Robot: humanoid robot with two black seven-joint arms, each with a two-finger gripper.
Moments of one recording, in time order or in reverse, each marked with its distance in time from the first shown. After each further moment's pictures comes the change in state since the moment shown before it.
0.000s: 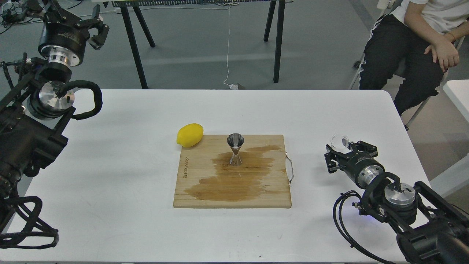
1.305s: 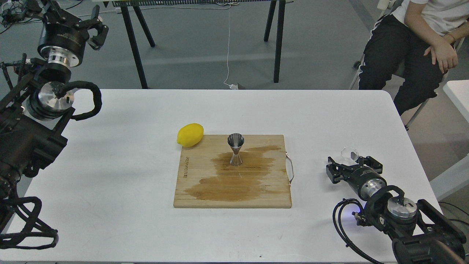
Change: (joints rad) left arm 0.002 0.002 0.001 0.000 0.000 -0.001 -0.001; right arm -0.002 0.064 0.044 -0.149 0.008 0.082 -0.045
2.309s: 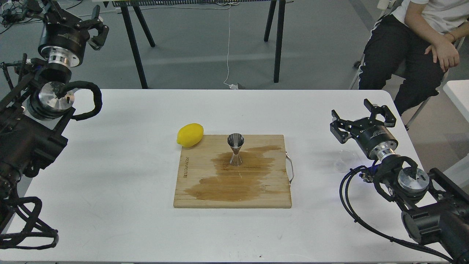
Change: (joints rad) left arm 0.000 0.000 0.000 0.000 0.000 0.000 0.000; right arm 0.197 -0.124 -0.005 0.023 -0.132 0.304 0.012
